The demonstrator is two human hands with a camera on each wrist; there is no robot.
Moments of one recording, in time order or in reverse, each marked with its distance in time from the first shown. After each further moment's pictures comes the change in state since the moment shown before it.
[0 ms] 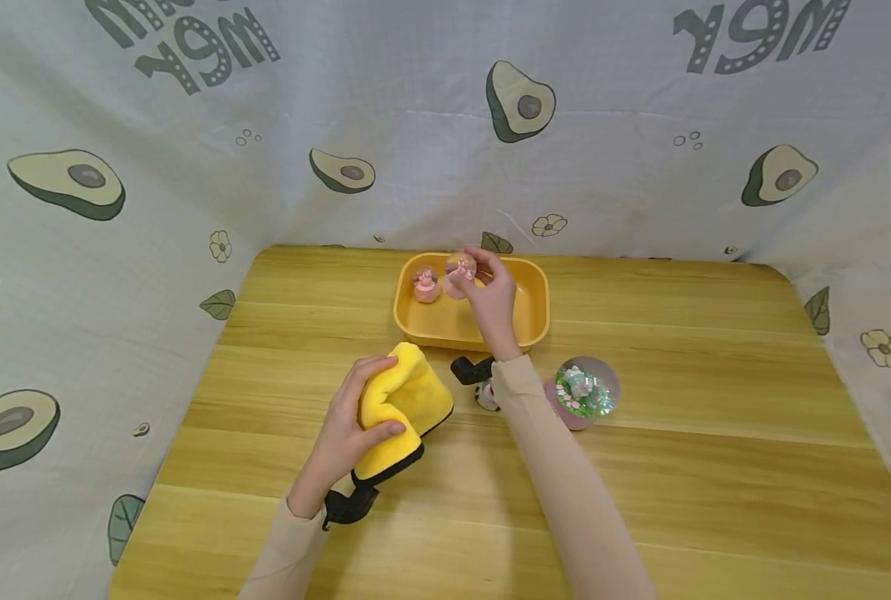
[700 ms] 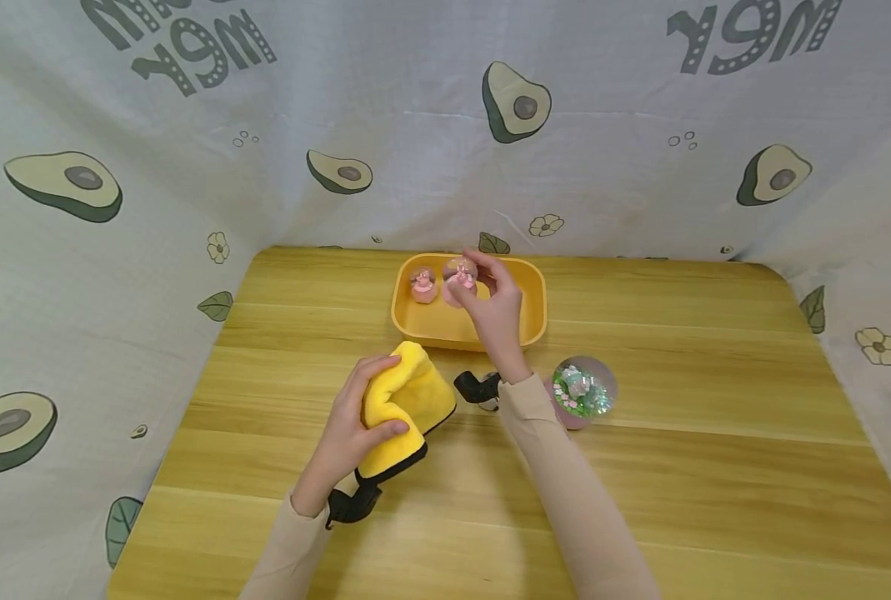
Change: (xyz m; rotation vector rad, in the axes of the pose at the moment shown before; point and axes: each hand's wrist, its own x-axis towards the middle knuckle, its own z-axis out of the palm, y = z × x) left_hand 0.003 0.000 0.006 -0.003 -0.002 0.019; right_hand -0.018 -0.016 -0.010 0.041 -0.008 -0.132
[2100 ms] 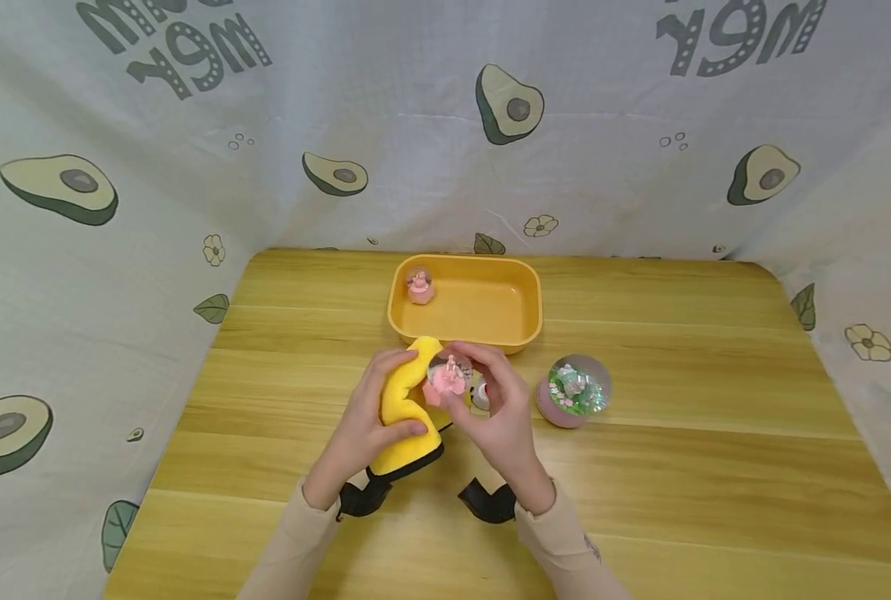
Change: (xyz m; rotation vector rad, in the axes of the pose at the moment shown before) left_hand 0.015 0.014 0.010 0.019 -0.107 0.009; right_hand -0.104 -0.038 -0.018 0.264 -0.196 -0.303
